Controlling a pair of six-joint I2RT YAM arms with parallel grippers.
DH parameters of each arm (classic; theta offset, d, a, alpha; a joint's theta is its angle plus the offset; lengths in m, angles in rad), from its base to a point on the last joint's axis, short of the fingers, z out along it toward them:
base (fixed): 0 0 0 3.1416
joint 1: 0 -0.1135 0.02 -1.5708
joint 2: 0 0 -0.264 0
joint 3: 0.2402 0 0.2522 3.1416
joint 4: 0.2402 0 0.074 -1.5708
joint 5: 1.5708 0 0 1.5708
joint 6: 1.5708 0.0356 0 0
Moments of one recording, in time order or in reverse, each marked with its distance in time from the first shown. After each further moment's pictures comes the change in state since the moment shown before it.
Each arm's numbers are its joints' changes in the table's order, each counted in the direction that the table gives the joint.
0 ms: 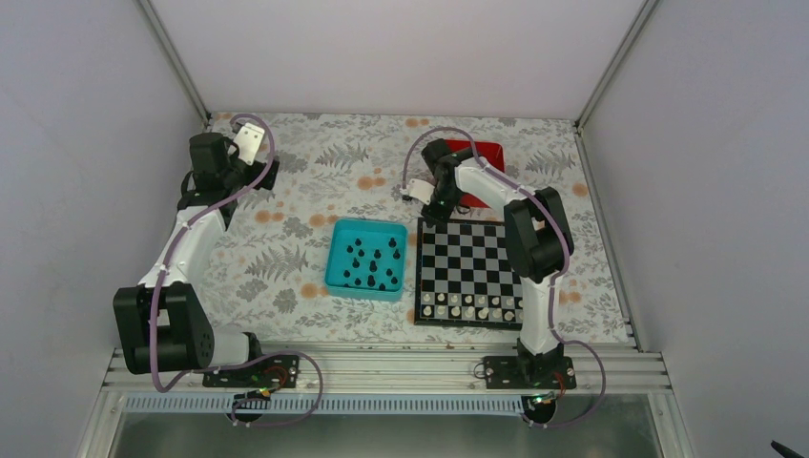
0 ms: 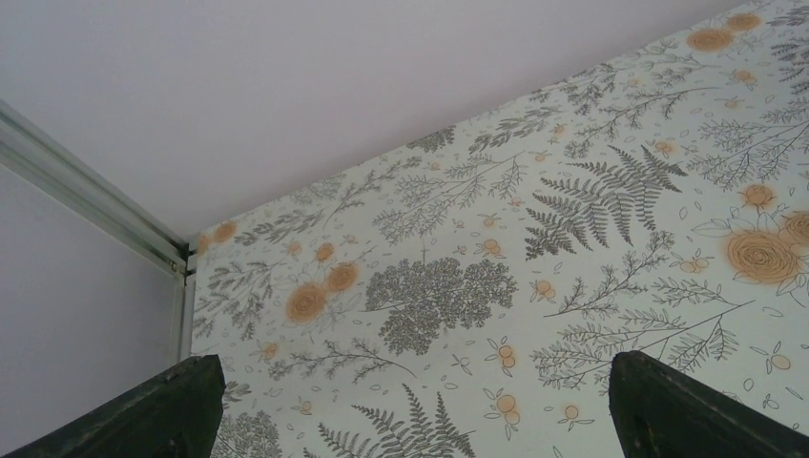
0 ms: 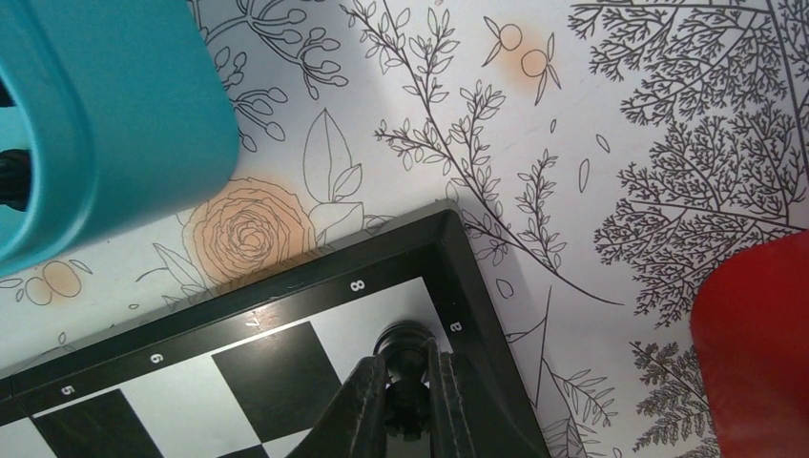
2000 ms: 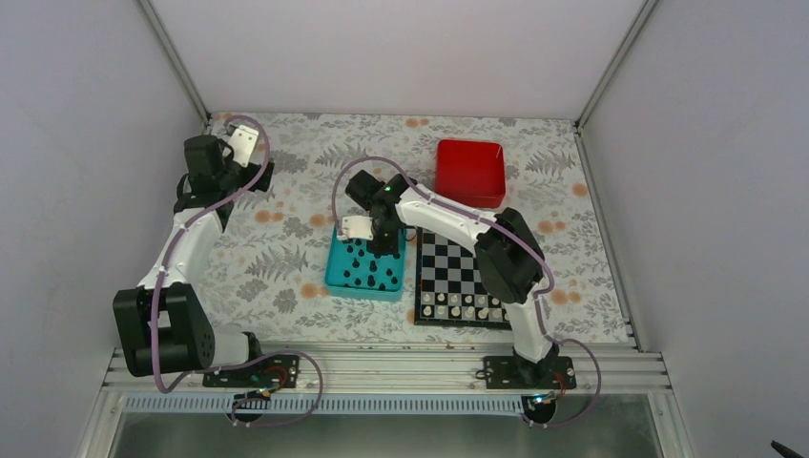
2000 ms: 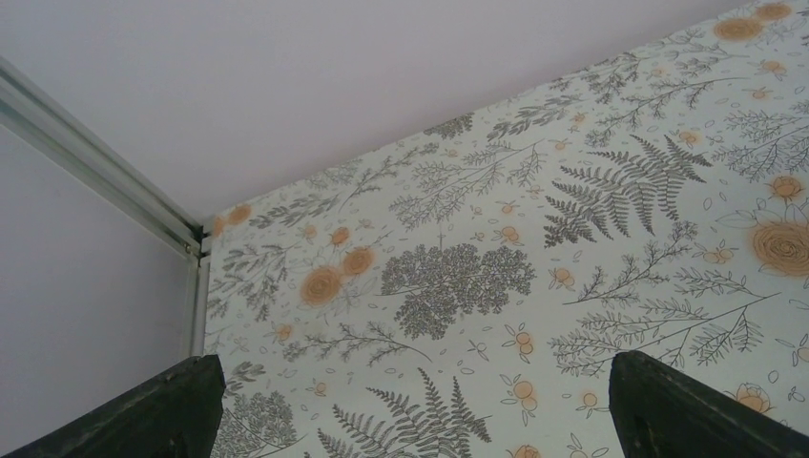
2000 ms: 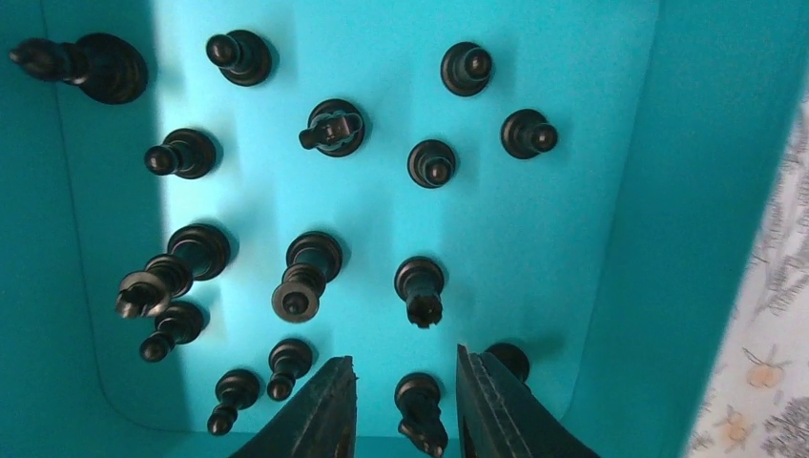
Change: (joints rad) left arm -0.032 0.007 -0.017 -0.003 0.003 0.000; right arm -0.412 0.007 0.110 0.066 0.097 -0.027
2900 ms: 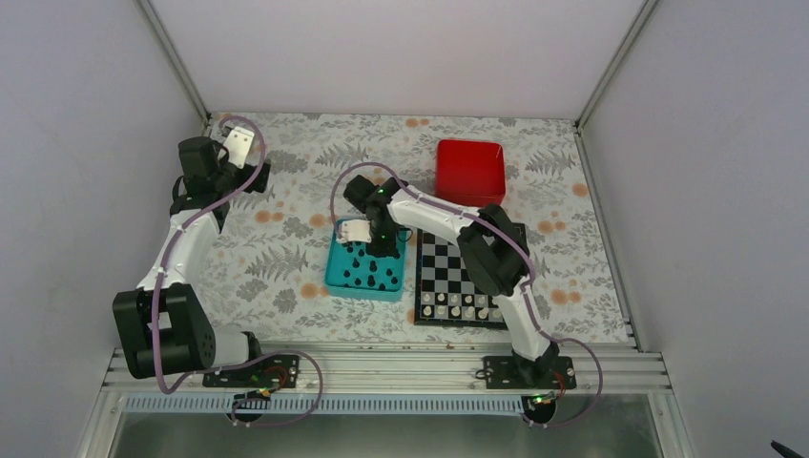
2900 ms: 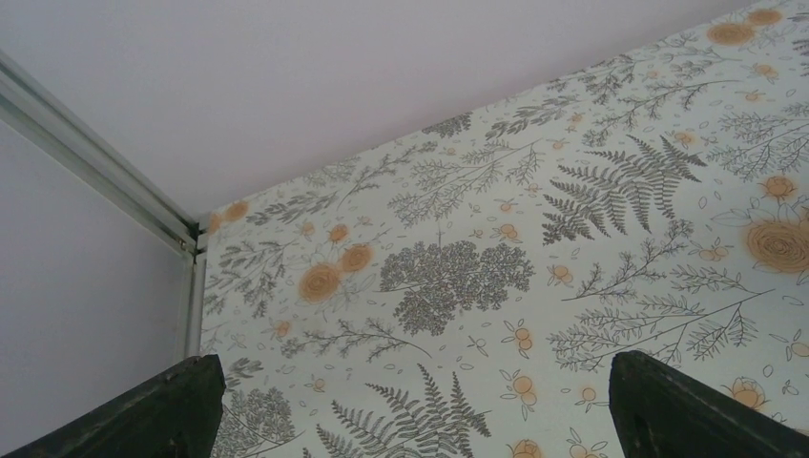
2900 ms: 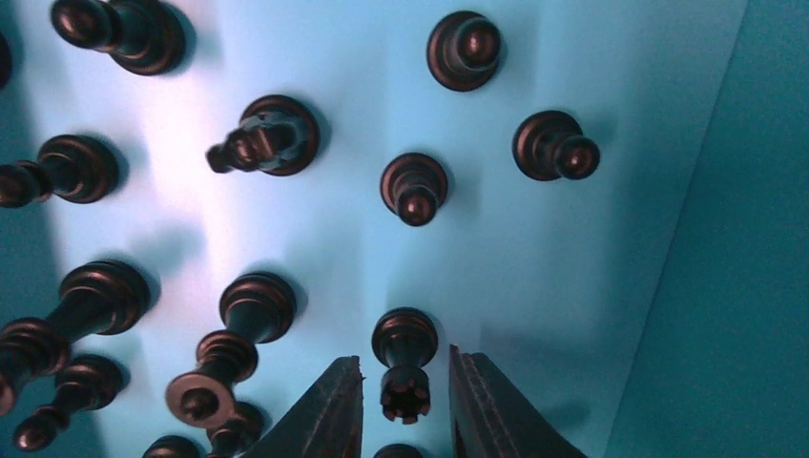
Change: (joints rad) left arm -0.033 0.006 -0.009 -0.001 0.042 0.000; right arm 0.016 -0.123 0.032 -0.026 -0.001 -0.022
